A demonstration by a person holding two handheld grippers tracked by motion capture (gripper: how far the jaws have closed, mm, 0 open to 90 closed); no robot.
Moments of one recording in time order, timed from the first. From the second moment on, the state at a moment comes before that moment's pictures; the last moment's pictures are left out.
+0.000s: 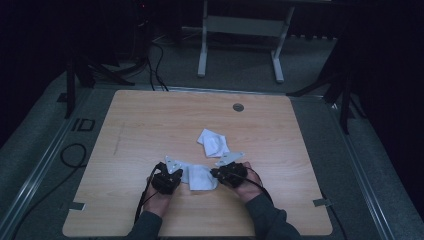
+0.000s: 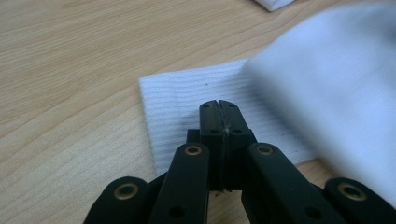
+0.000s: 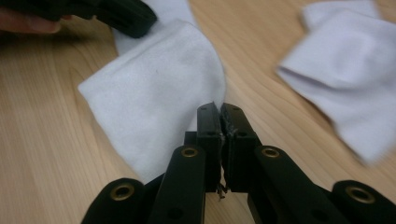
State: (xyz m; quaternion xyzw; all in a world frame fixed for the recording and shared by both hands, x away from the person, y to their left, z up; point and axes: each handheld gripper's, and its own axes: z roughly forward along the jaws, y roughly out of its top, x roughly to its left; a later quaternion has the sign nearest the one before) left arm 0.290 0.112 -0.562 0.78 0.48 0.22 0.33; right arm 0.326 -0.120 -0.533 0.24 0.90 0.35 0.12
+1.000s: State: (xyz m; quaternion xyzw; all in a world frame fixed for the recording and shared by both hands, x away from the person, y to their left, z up) left arm 0.287 0.119 -0.559 0.79 0.48 0.18 0.35; right arm 0.350 -0.189 -0.503 0.32 0.87 0.32 0.20
